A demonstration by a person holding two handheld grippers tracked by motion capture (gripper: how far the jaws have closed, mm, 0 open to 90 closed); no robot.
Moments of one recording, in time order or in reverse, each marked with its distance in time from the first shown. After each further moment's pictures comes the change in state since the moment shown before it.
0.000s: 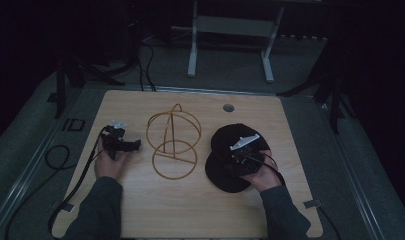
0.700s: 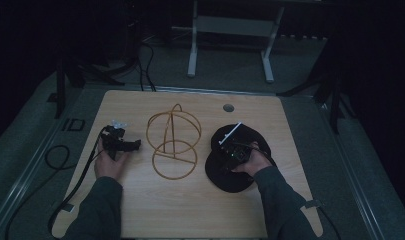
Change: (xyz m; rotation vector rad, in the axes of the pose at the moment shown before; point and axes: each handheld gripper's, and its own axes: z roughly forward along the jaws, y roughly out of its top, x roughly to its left) left arm 0.000 0.000 0.000 0.000 0.000 0.000; right arm -0.018 0.034 0.035 0.322 0.233 0.037
